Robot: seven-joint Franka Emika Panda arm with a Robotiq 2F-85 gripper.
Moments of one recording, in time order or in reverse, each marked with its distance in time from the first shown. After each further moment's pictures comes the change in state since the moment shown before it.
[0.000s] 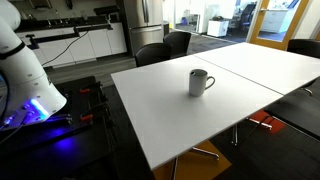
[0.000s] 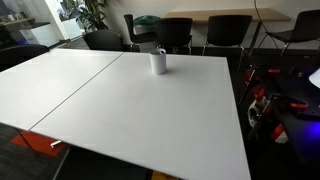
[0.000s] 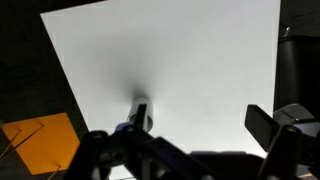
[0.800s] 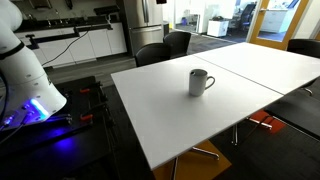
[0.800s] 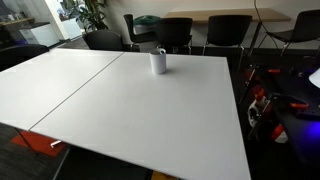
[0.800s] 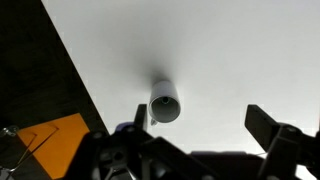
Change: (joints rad) arm -0.051 0.268 -0.083 0.063 -0.041 0.217 -0.010
